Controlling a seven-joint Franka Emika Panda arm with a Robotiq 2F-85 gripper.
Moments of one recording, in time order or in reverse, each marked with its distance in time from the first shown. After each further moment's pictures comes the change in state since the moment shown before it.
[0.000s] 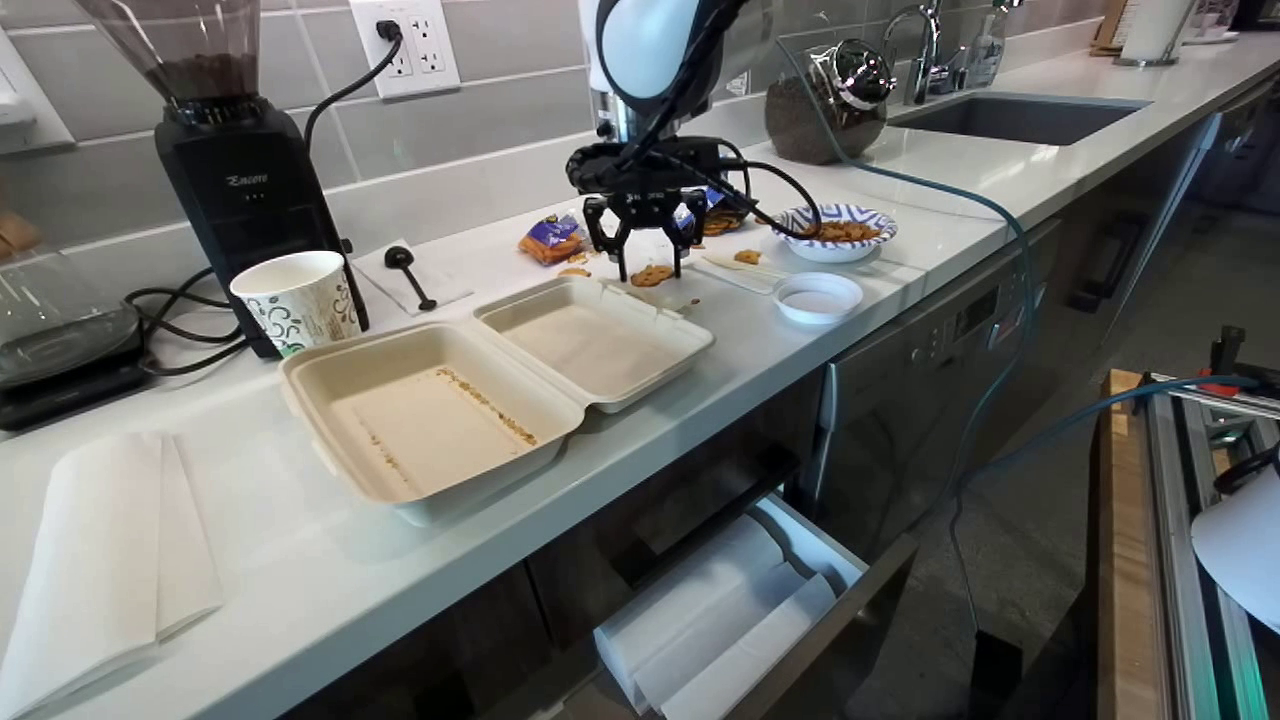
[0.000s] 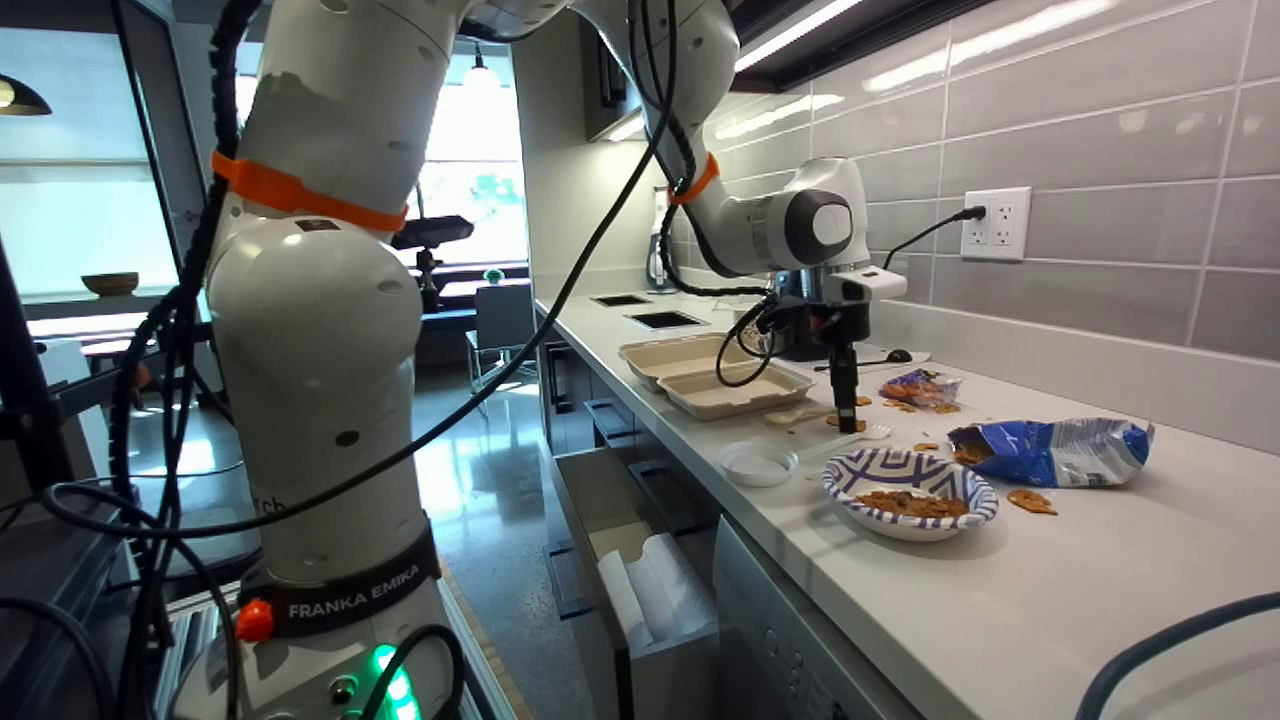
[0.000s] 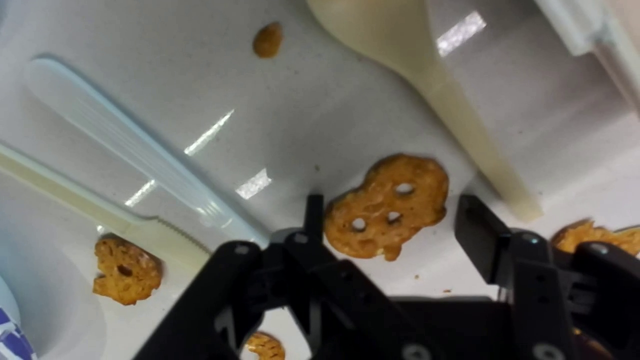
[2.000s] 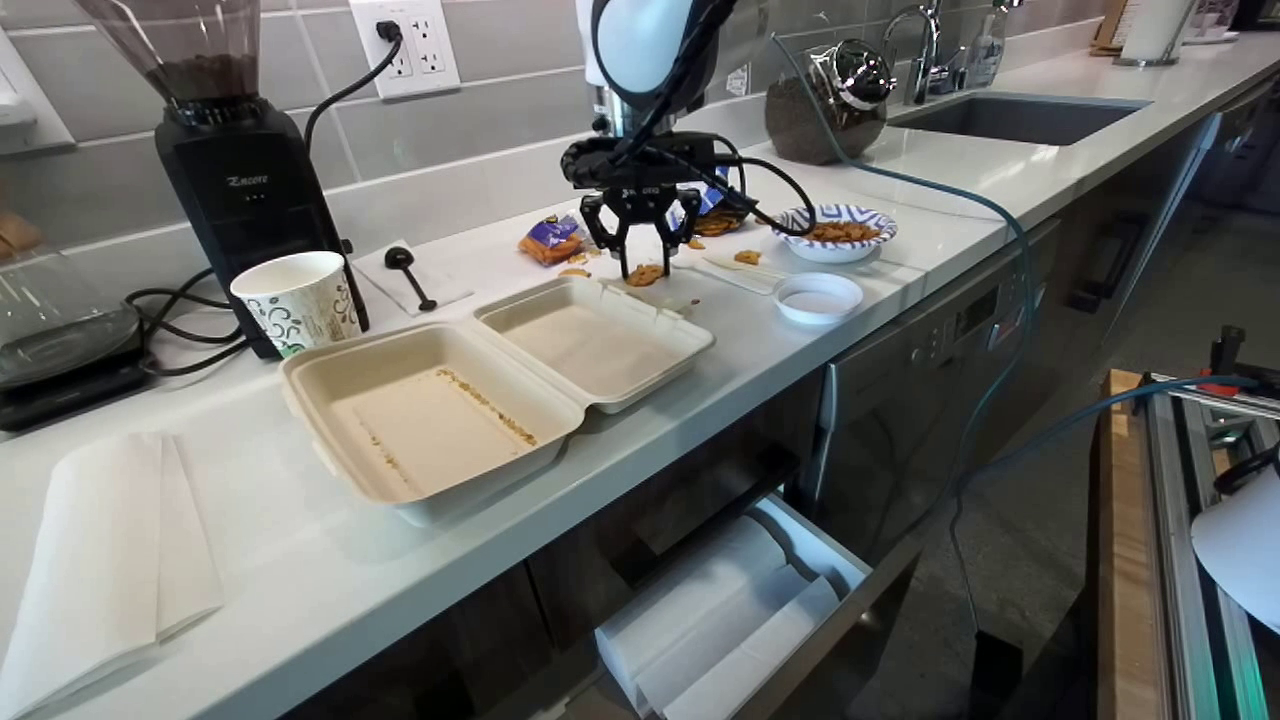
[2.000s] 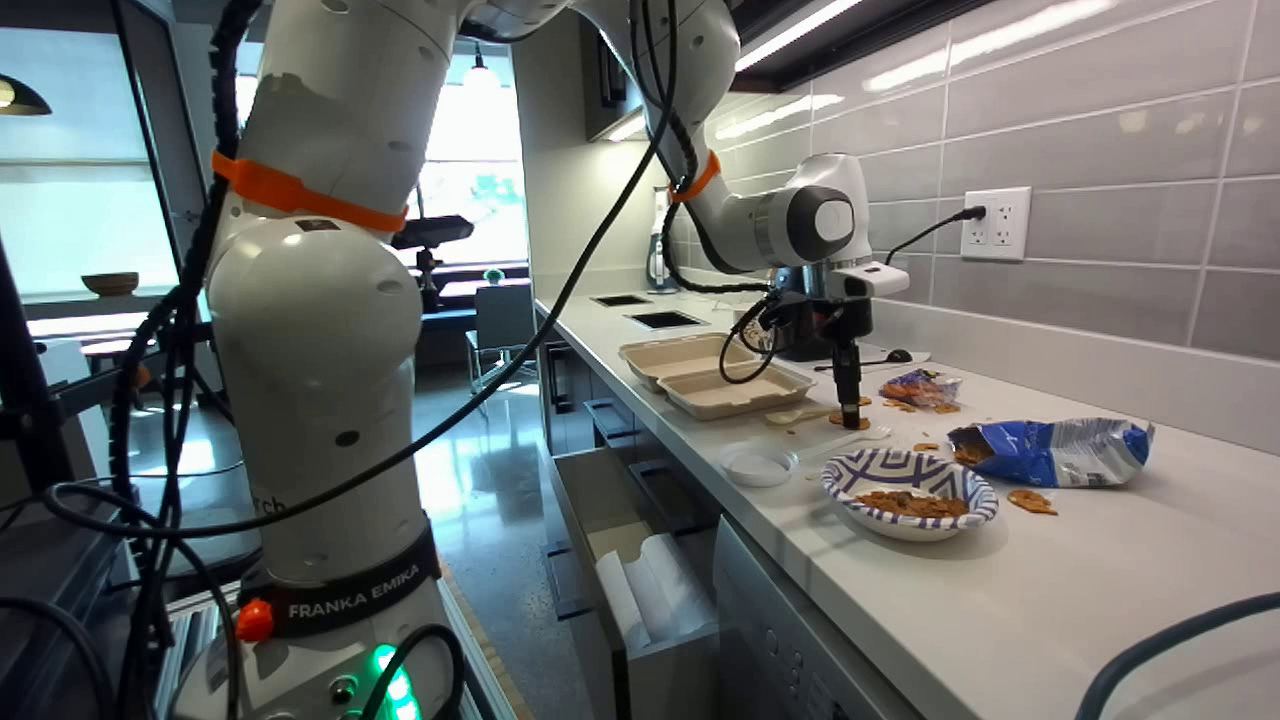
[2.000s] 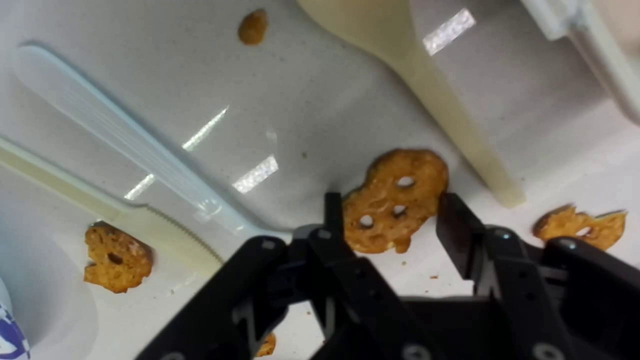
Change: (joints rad) arm 0.000 0.001 0.000 0.015 0.000 -0.001 0.001
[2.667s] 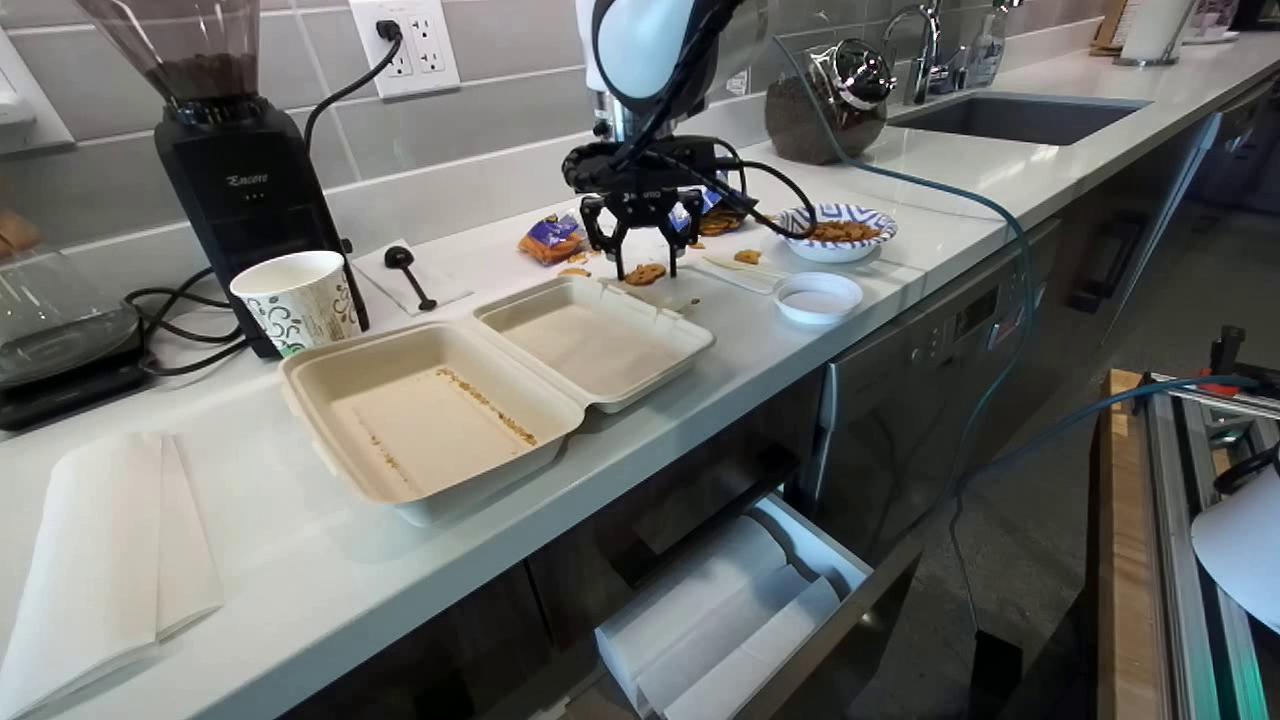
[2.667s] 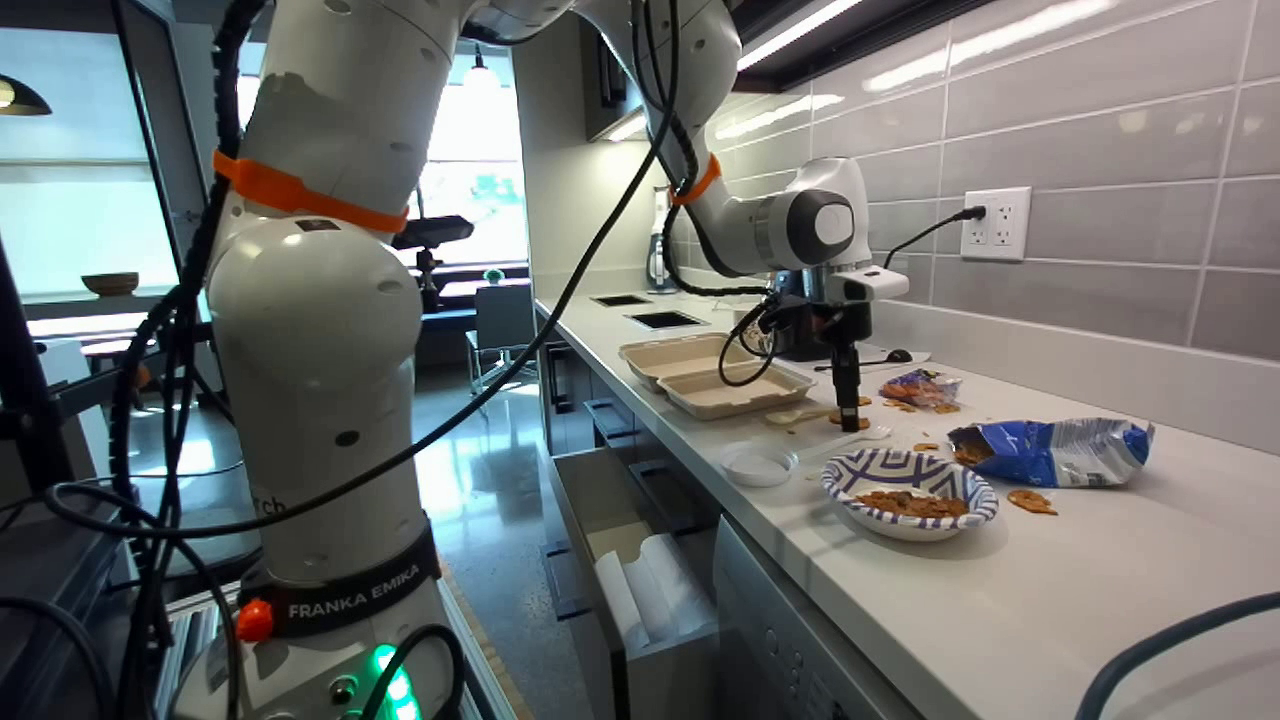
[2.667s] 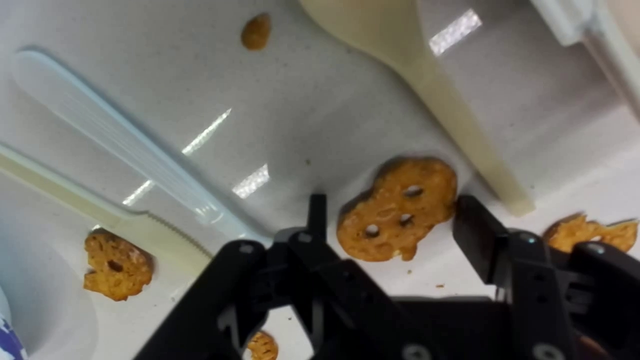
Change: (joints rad) arm 0.000 0.008 0.000 0.000 0.000 -0.001 0.001
